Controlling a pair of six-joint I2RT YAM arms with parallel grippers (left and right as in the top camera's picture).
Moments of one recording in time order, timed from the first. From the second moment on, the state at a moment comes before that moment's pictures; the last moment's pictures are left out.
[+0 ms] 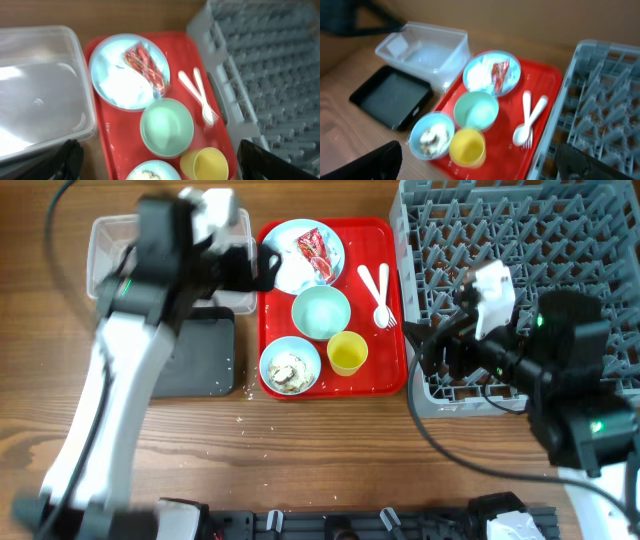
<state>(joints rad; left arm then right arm) -0.20 1.55 1.57 -0.83 0.28 -0.16 0.18 0.99 1.17 -0.75 -0.42 -0.05</state>
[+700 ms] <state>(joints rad) -0.36 2.28 1.84 -0.60 -0.07 -0.62 0.18 1.11 1.28 -0.88 -0.43 0.07</state>
